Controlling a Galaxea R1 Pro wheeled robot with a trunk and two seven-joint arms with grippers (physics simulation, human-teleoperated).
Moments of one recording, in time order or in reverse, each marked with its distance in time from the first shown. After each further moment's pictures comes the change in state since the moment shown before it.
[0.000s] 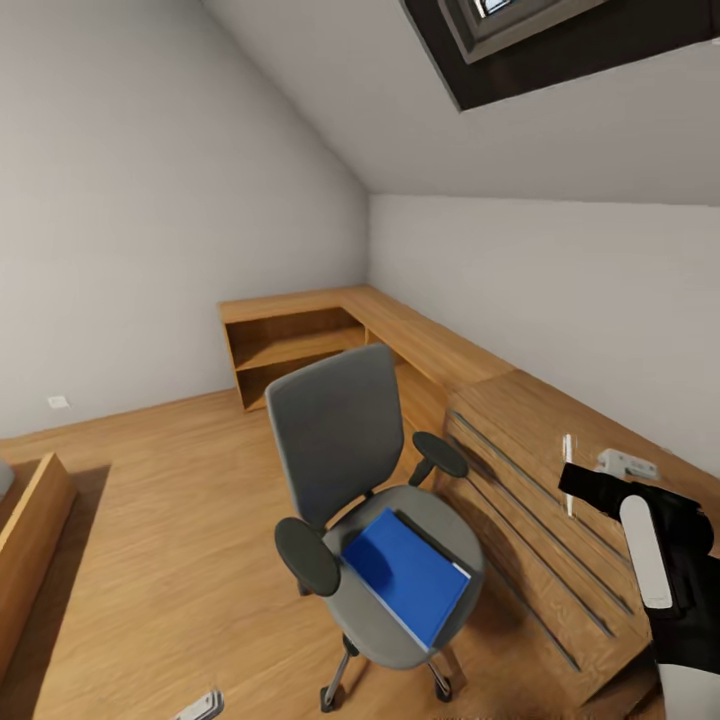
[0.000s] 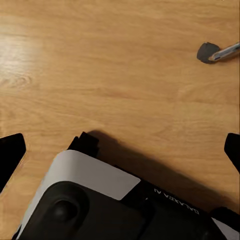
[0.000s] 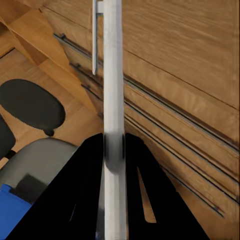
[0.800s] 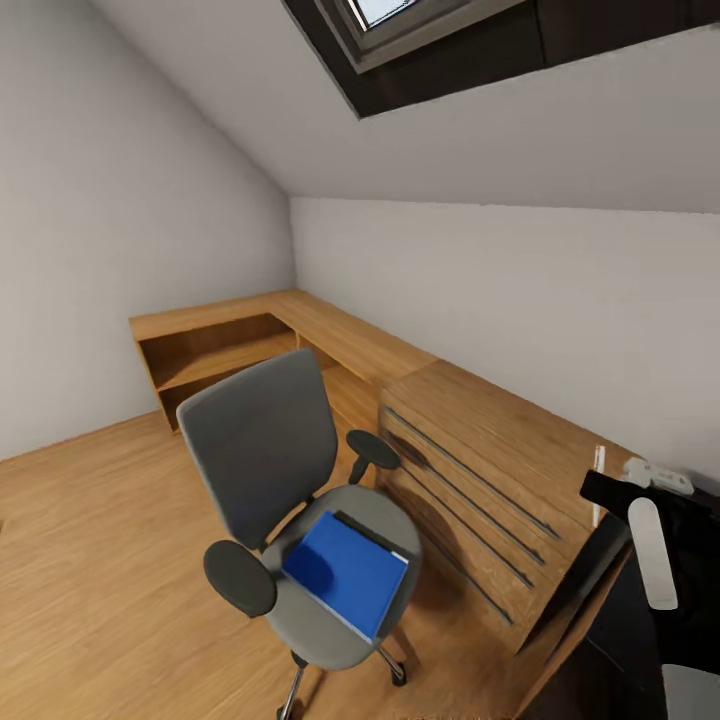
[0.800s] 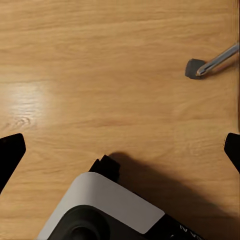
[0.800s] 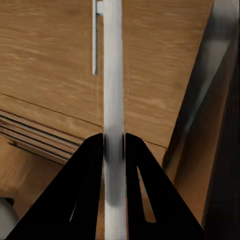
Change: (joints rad) left arm 0.000 0.005 -0.054 0.200 -0.006 -0.331 0.003; right arm 0.001 0.010 -0.050 0.005 0.006 -0.011 -0.157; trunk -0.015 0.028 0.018
